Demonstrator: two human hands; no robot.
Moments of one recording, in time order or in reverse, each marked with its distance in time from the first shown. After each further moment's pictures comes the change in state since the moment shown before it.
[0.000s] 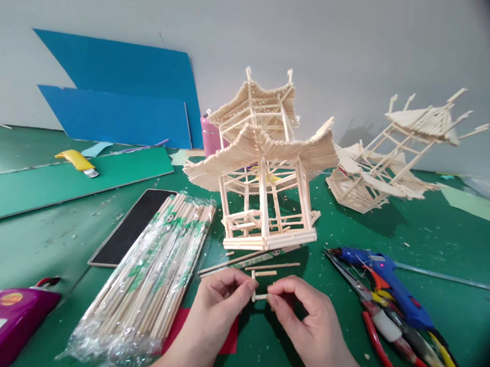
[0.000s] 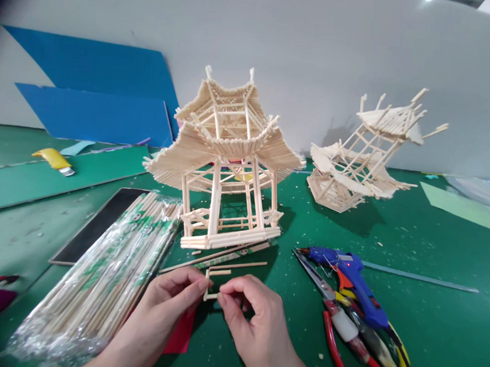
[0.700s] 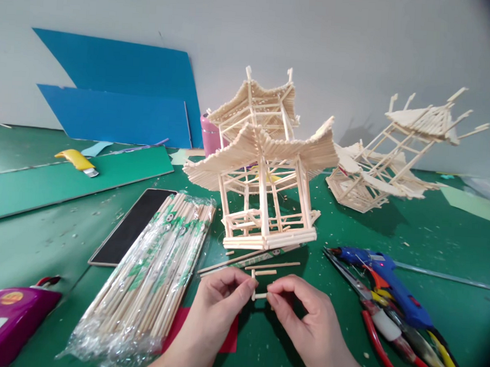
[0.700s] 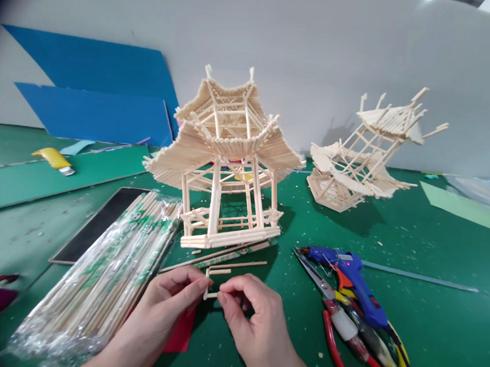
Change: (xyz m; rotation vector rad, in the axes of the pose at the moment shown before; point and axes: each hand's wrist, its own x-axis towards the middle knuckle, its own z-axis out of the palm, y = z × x) left_hand 0.000 0.000 0.000 -0.018 0.009 0.018; right_hand 0.001 -0.001 0.000 0.003 -0.003 0.006
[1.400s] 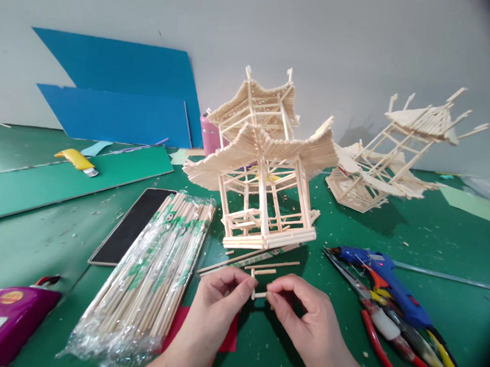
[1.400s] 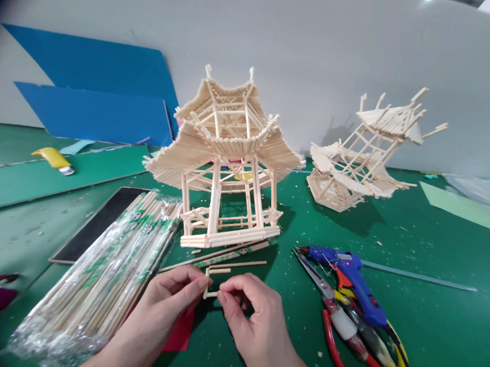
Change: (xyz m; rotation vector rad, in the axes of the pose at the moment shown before) left_hand 0.000 0.002 0.002 -0.015 0.011 -0.014; right_hand 0.000 0.001 -0.001 0.004 -0.003 0.010
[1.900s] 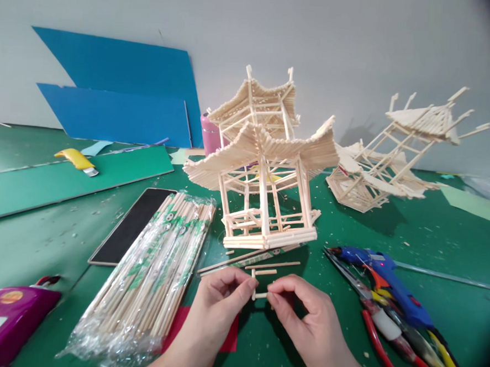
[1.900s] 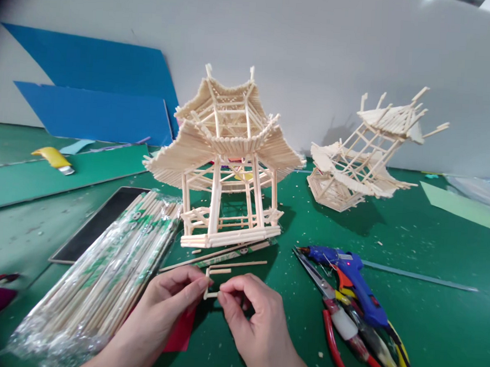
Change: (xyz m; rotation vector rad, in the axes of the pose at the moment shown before) left_hand -0.002 0.001 0.000 0.003 -0.006 -0.024; right_hand -0.001 -0.001 0.000 -0.008 -0.004 0.000
